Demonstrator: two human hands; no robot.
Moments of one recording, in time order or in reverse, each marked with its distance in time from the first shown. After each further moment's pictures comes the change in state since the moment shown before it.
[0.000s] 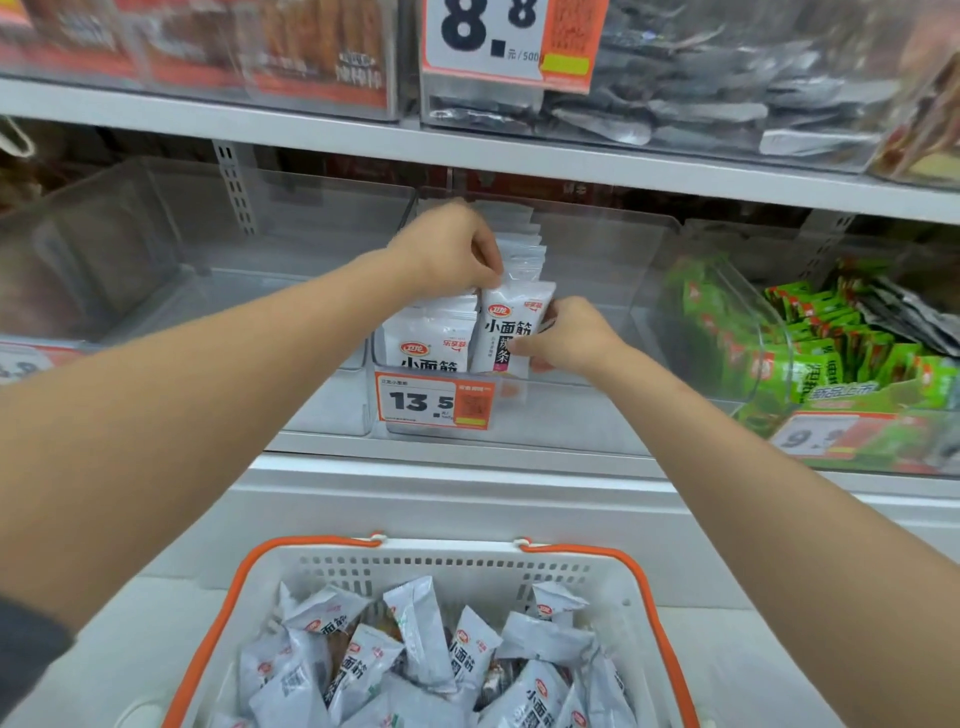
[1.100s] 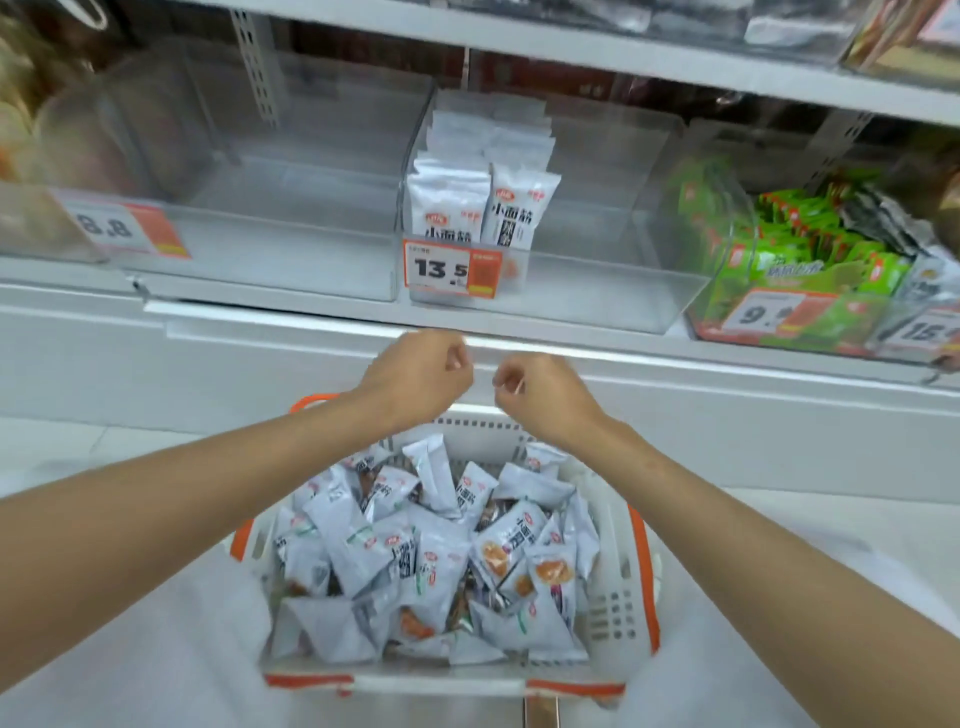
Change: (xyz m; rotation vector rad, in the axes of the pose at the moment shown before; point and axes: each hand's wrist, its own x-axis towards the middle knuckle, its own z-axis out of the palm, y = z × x) left_hand -0.216 0.007 0.079 -0.128 -0.127 -0.277; right_hand -0.162 0.064 0.071 -0.331 -0.101 -0.207
